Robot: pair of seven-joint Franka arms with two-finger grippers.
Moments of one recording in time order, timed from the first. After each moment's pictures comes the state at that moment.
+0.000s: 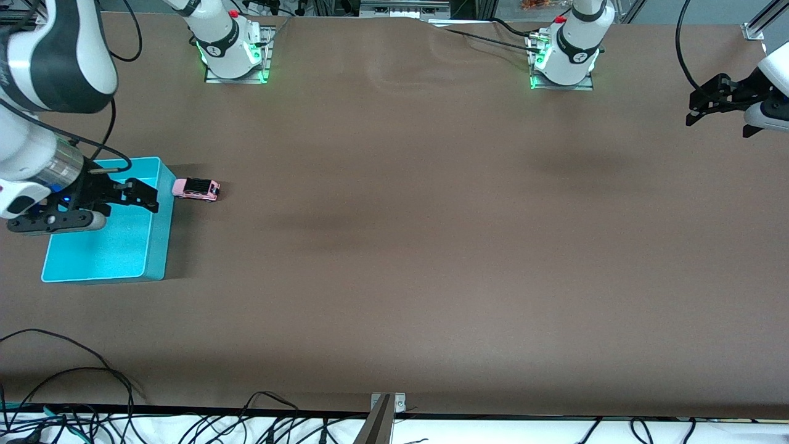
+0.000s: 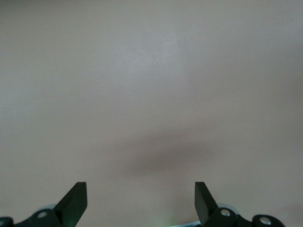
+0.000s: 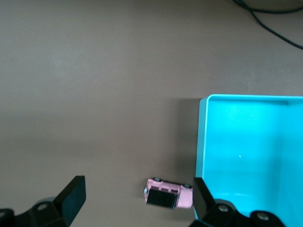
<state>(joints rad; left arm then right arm) -0.03 -0.13 0.08 -1.72 0.03 1.54 0.27 0.13 0.16 -0.10 -1.74 0.03 1.94 -0.08</state>
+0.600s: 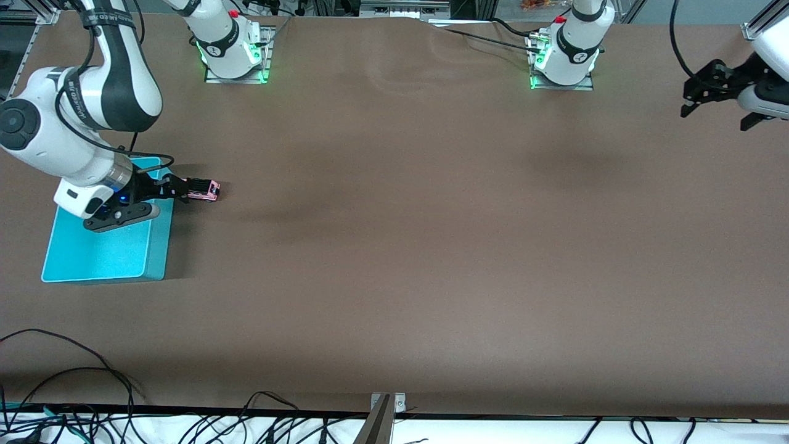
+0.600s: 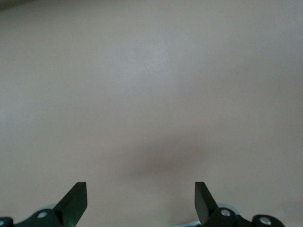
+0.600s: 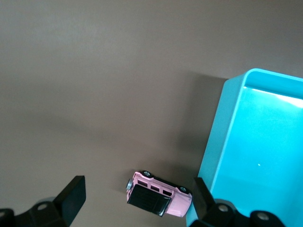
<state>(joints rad) -0.04 -0.13 0.01 -1.65 0.03 1.49 0.24 0.13 0.13 -0.10 -2.05 0.03 2.17 -0.30</state>
